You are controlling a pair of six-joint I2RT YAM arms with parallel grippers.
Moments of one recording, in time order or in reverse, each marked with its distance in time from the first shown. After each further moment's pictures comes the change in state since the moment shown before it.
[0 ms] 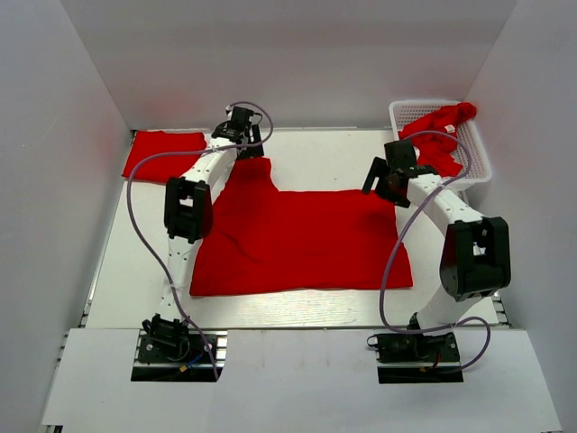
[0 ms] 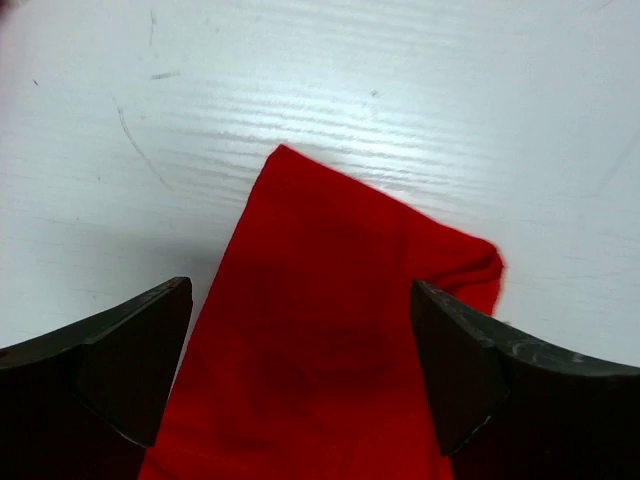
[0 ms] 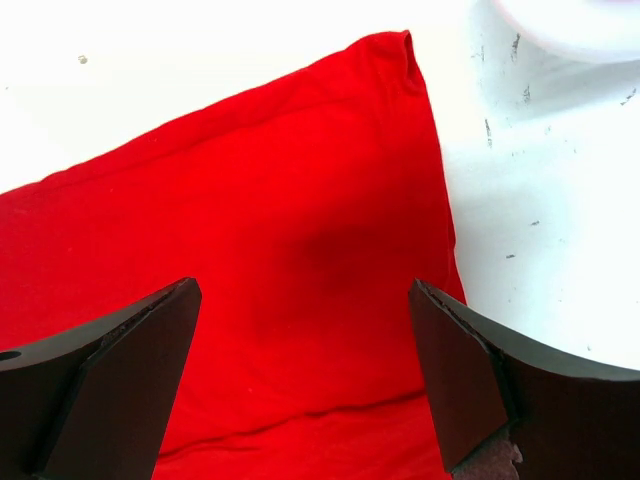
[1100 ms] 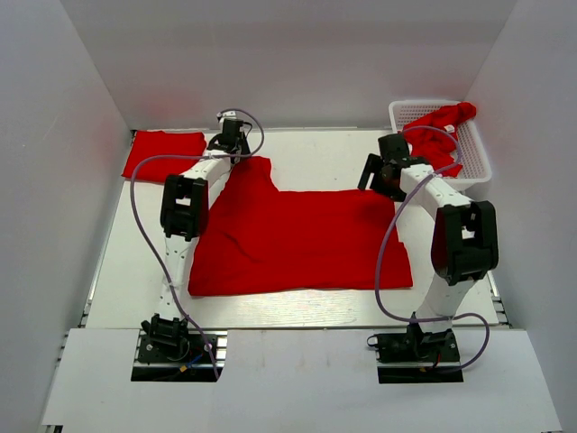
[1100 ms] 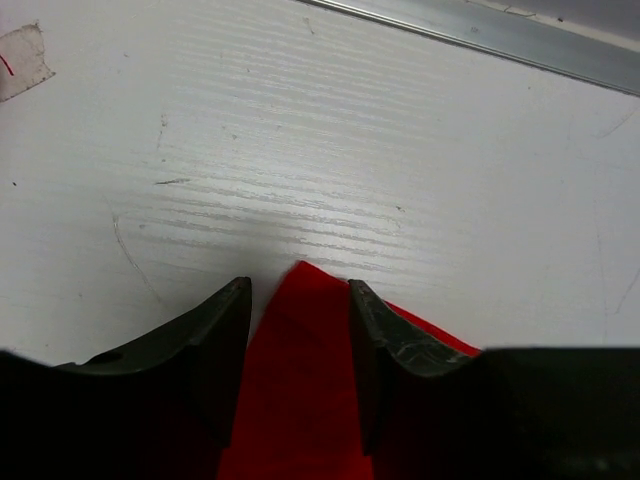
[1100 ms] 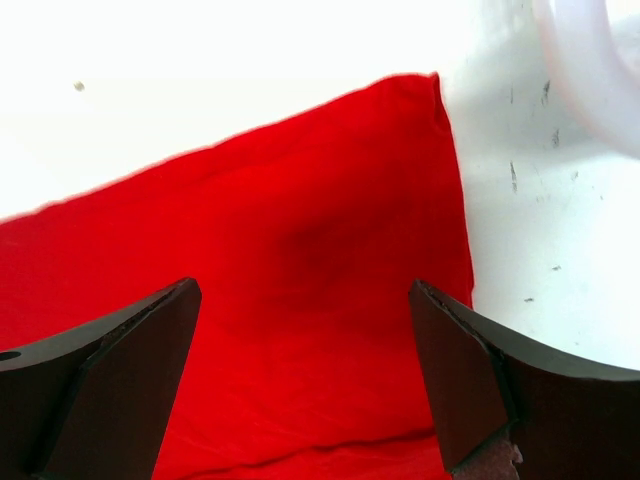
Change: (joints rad) left arm 0.051 0.043 -0.201 0.423 0.050 -0.009; right arm 0.002 0.140 0.116 -0.023 -0.004 -0.026
